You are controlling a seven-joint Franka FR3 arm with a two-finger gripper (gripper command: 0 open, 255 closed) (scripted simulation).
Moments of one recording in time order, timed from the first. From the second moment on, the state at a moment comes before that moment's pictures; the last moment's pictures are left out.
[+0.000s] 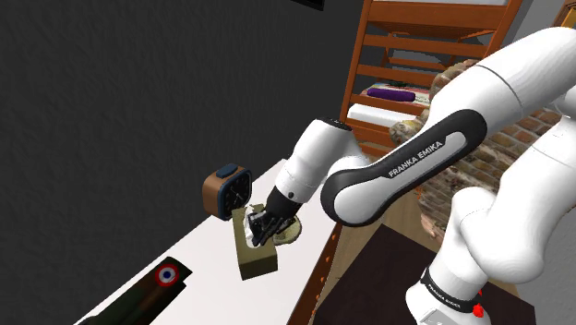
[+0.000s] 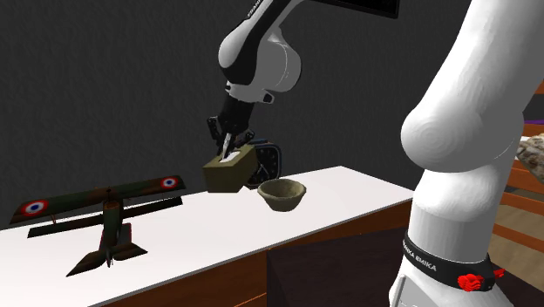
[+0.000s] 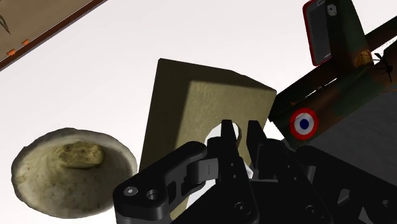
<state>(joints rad) 0.38 -0.21 0.31 -2.58 0.33 2.76 0.72</state>
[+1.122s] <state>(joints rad) 0.29 -0.34 0.04 -2.51 0.35 2.50 0.39</state>
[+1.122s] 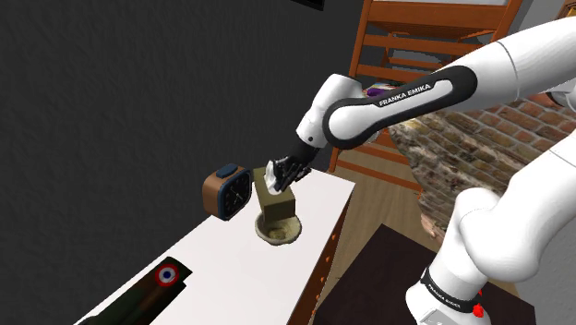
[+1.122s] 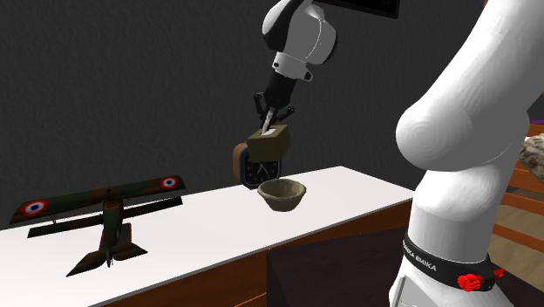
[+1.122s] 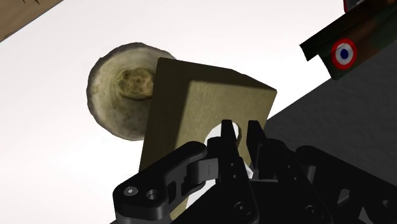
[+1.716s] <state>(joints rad) 0.27 -0.28 -0.05 -2.49 0.38 2.51 0.25</state>
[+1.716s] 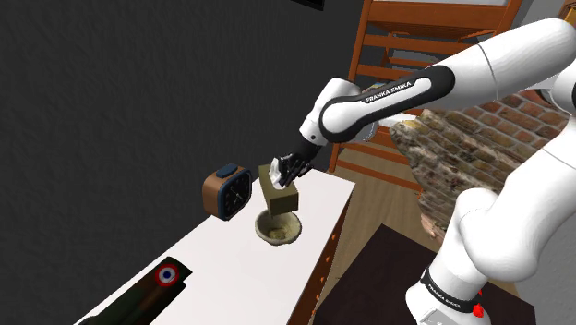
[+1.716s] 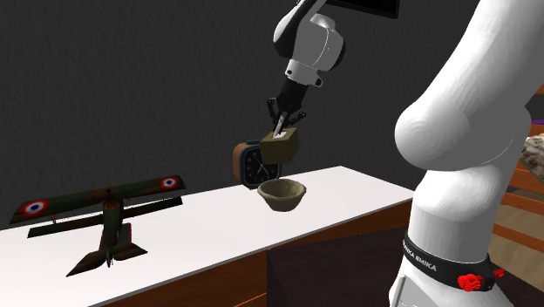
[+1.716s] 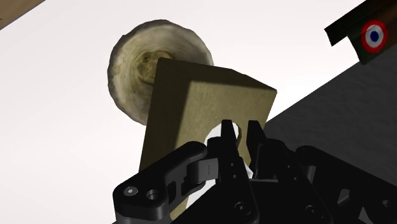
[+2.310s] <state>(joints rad) 0.30 -0.20 -0.06 -2.54 0.46 2.63 0.17</state>
